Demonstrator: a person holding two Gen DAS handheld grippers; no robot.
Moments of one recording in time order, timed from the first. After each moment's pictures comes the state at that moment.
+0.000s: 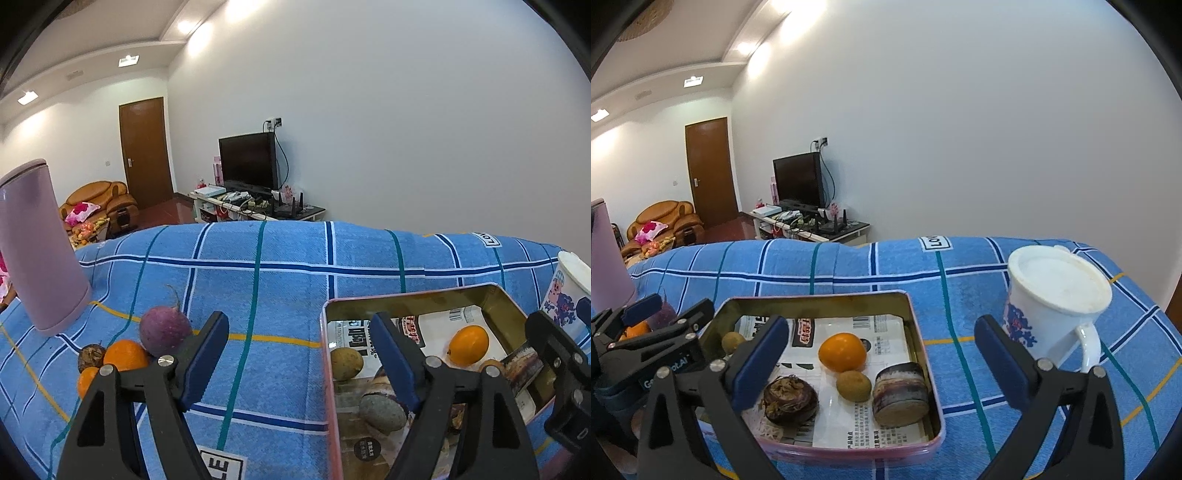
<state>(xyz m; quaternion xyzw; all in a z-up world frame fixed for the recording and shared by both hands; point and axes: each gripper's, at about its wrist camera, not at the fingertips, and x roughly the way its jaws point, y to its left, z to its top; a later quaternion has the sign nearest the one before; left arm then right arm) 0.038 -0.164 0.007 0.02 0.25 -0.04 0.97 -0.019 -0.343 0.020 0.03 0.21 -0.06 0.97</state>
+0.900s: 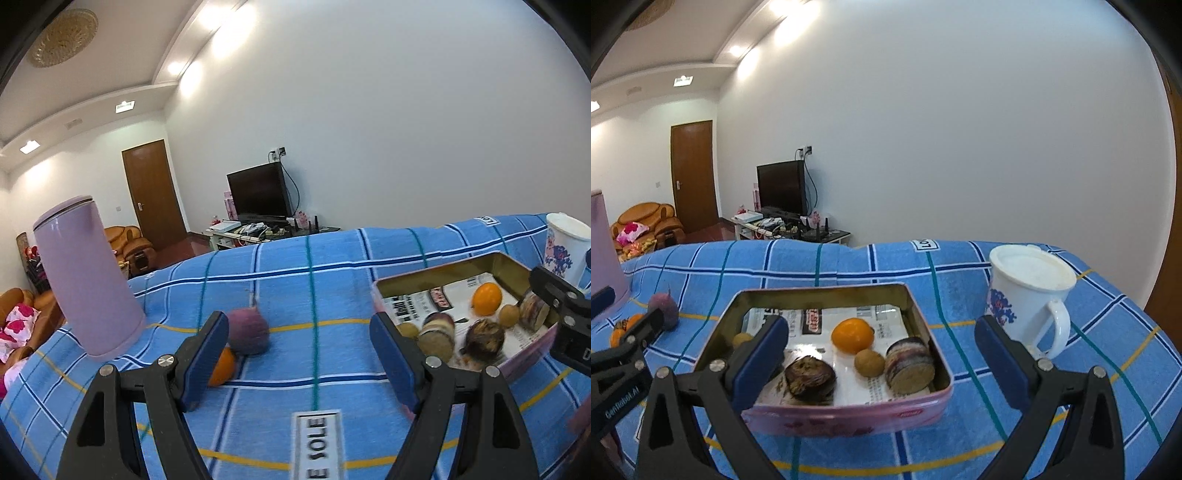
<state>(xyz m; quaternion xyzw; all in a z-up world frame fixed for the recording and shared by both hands) -0.019 -0.116 0.011 0.09 0.19 -0.02 0.98 -0.055 -0.304 0.023 0.00 0.20 -0.11 0.97</state>
